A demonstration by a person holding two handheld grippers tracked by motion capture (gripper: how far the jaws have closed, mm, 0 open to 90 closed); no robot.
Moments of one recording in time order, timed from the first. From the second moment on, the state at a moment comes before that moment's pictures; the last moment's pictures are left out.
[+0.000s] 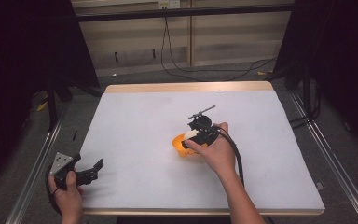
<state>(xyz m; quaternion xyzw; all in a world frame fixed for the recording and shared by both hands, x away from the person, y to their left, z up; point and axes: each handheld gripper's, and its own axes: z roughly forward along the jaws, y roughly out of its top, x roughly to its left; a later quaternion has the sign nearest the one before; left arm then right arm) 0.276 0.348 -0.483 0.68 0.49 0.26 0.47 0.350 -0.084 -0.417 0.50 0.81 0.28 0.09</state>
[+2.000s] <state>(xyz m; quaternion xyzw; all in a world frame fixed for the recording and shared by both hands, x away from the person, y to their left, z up) 0.276 0.347 -0.483 0.69 0.49 0.27 0.47 0.313 -0.175 -0.412 0.55 0.75 0.32 0.15</state>
